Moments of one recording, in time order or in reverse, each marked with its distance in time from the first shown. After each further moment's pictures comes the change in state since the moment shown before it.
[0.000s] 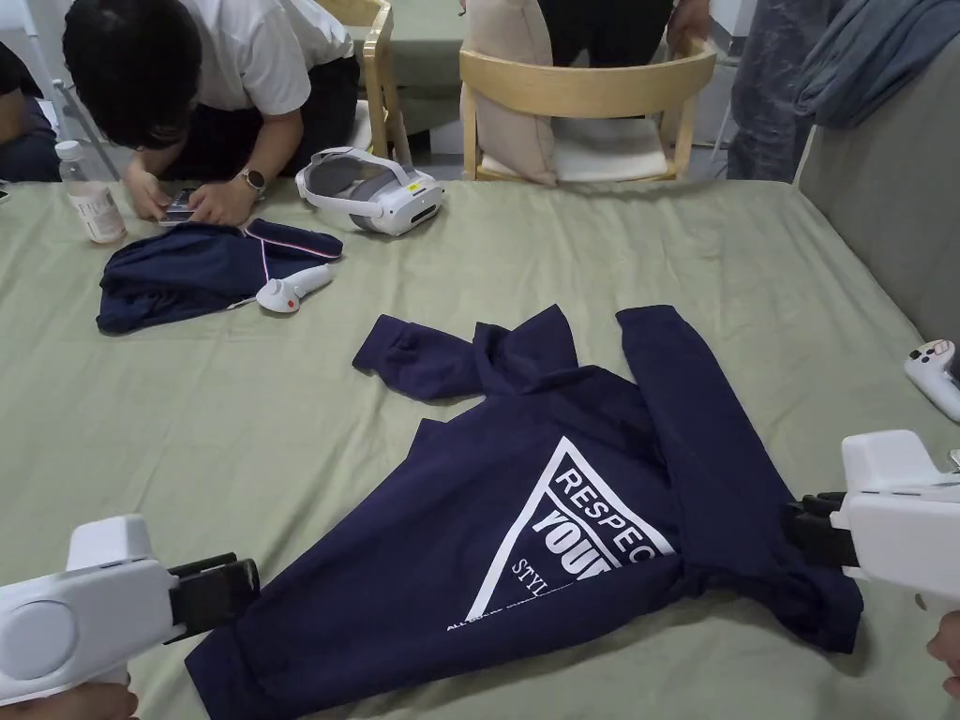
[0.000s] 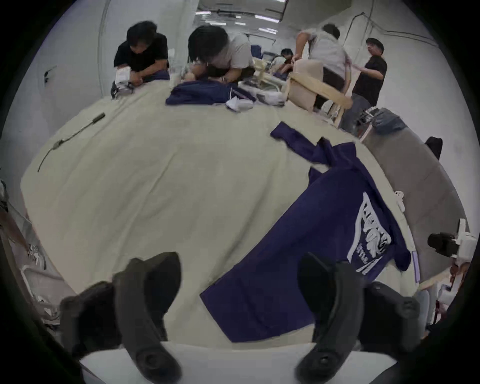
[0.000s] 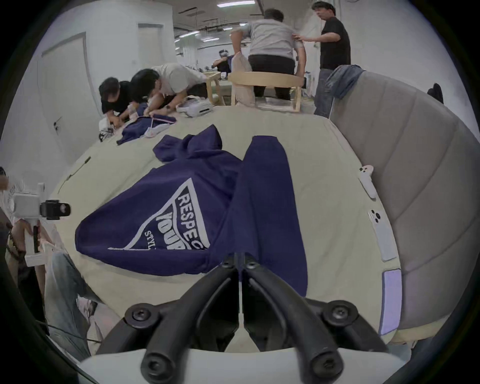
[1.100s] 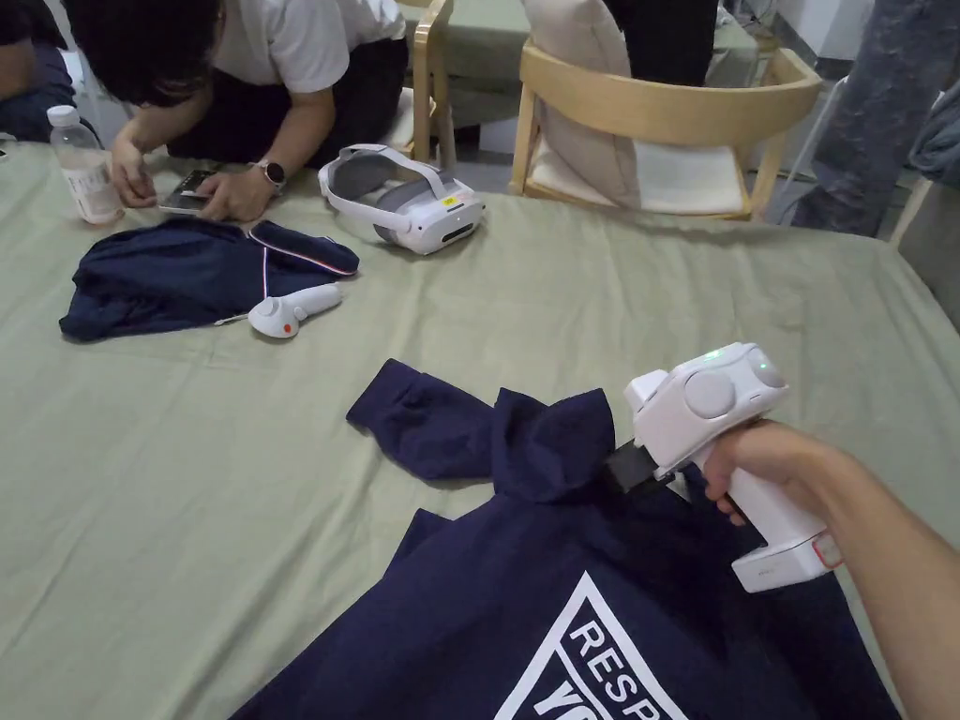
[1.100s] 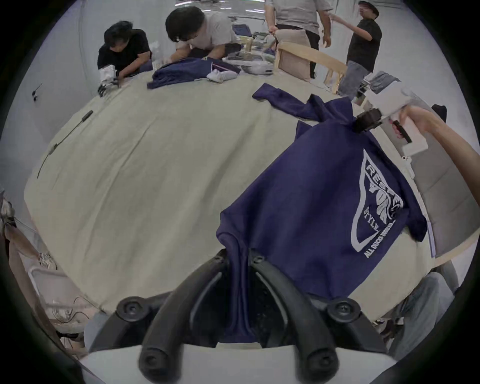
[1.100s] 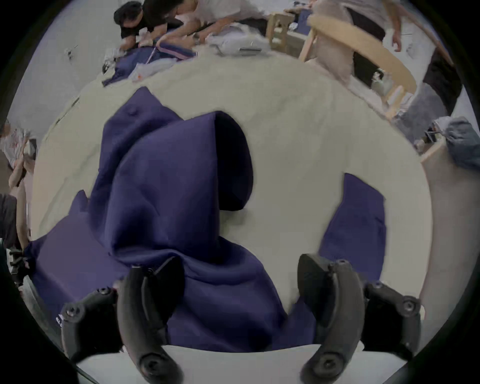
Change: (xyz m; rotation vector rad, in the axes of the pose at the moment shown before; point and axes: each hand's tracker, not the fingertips) left arm 0.042 -0.048 -0.020 -0.089 0.049 -0.092; right arm -0.063 0.236 -0.344 -0.389 0.165 0.384
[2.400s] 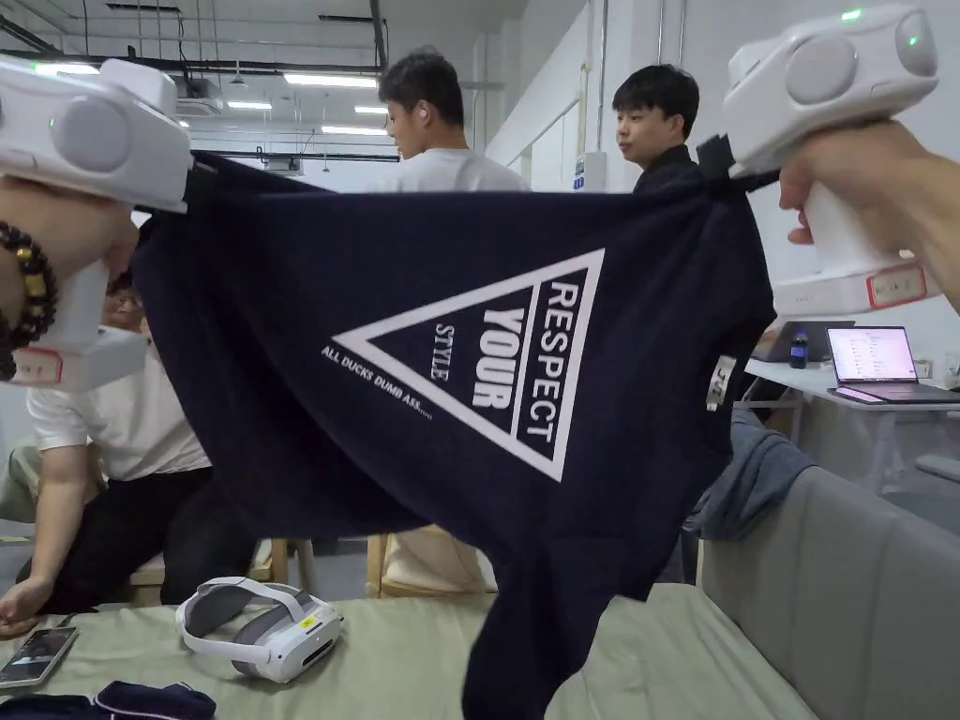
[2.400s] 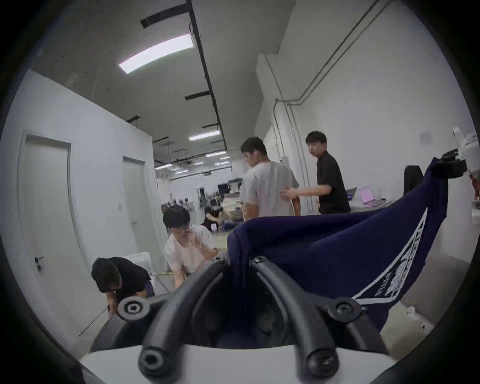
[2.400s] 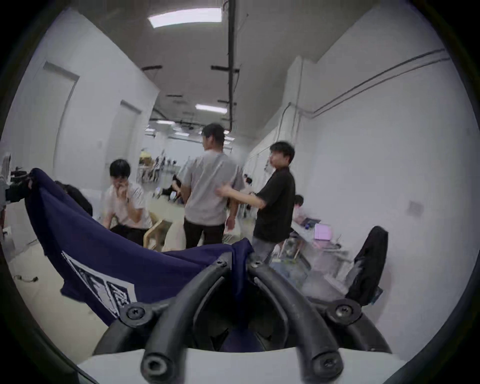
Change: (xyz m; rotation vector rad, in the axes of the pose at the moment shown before) left arm 0.169 0.576 0.330 1.000 0.007 -0.325; right arm 0.093 0.043 0.665 0.991 -0.705 -0.319
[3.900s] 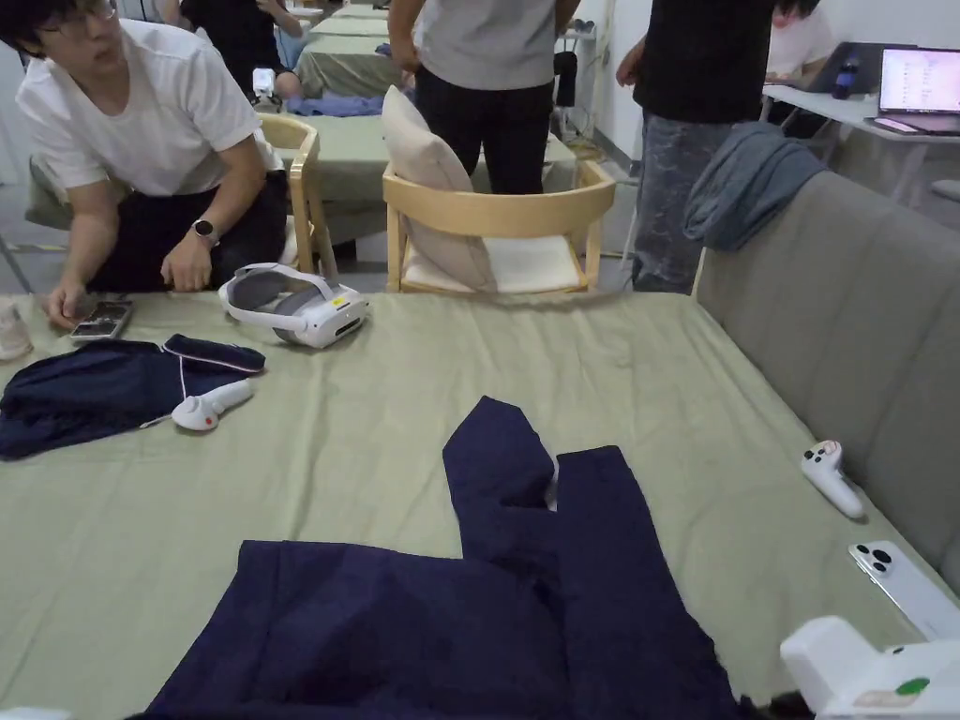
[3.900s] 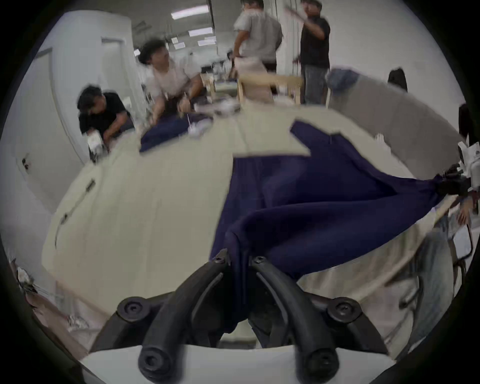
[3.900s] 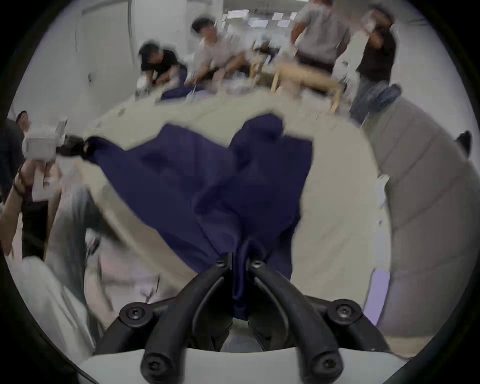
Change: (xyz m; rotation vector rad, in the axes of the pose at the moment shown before) left arm 0.016 -0.551 0.368 -0.887 -0.161 0.063; right arm -0.089 -0.574 0.291 -0.882 0.661 0.188
